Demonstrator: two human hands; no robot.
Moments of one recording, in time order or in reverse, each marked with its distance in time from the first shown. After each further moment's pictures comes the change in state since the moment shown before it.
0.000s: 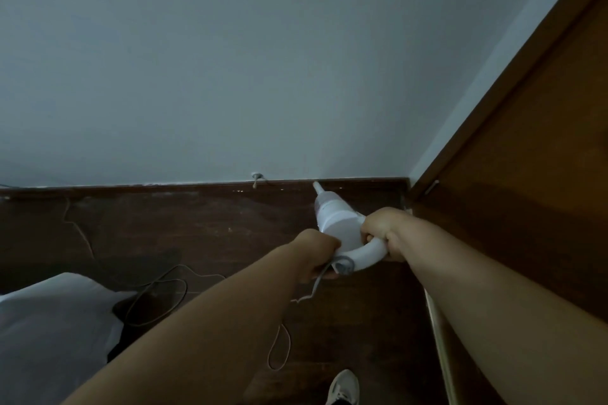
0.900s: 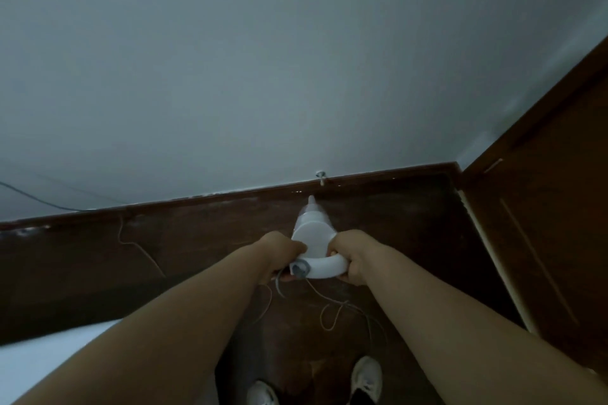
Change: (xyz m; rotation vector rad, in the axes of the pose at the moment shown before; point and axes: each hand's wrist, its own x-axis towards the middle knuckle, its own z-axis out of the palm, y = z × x) left_hand -0.050 -0.148 -0.437 0.291 0.063 0.043; right_hand -0.113 -0.158 0.420 0.492 -0.063 0.065
